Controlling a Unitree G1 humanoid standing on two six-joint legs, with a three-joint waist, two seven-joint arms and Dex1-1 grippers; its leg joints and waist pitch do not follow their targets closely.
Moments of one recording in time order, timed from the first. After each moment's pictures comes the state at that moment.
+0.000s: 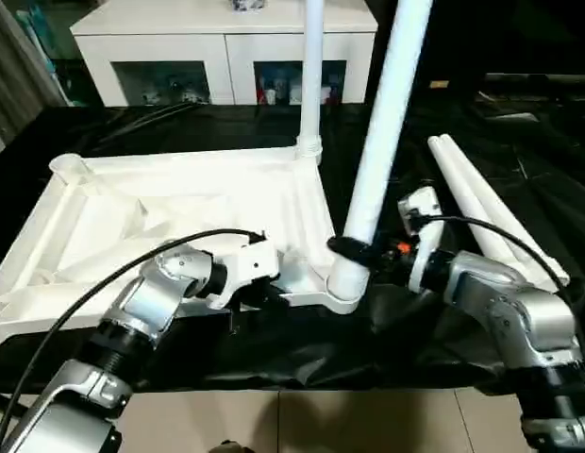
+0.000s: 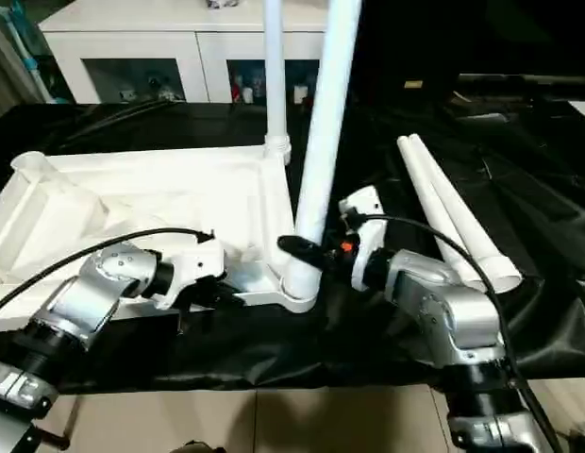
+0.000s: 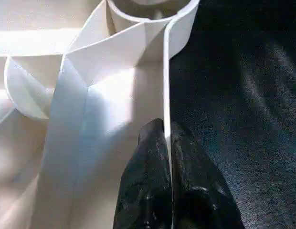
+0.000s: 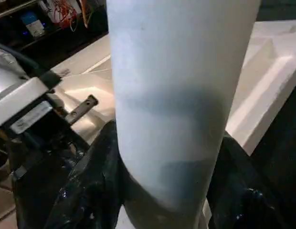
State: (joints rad) left arm -0.55 0.41 -0.34 0.40 0.14 0.20 -1.21; right arm -0.41 -0.34 0.04 0.08 0.48 0.66 0.75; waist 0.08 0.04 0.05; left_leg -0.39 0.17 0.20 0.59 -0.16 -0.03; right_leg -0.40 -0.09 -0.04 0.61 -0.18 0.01
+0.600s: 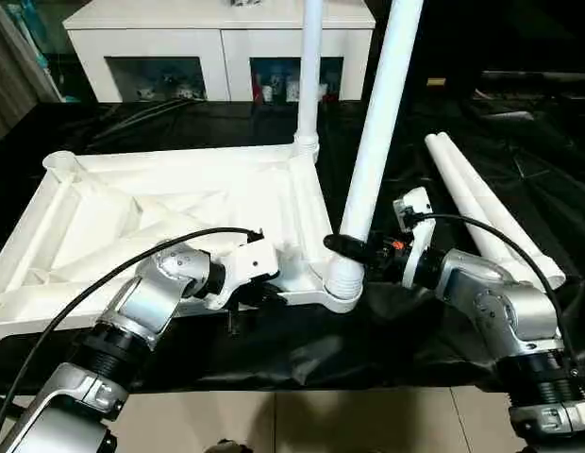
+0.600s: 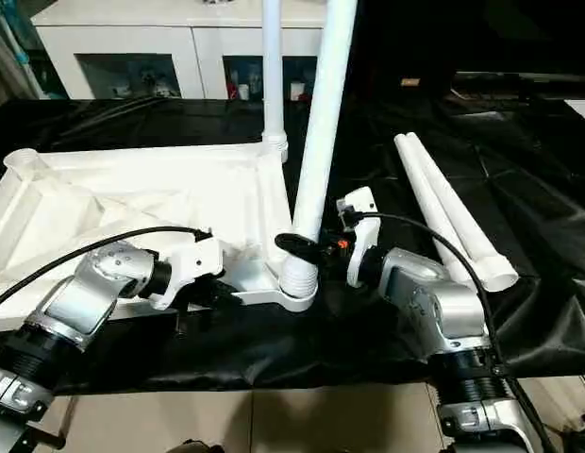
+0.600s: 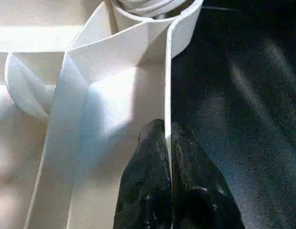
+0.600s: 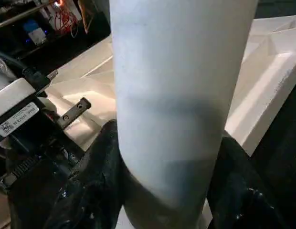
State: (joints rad) left arm -0.54 0.42 -0.34 0.36 0.13 0.26 -1.19; right arm -0.43 -0.32 0.04 0.19 0.46 0.58 0.78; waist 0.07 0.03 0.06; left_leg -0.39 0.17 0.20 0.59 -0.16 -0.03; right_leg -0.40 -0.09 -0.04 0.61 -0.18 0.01
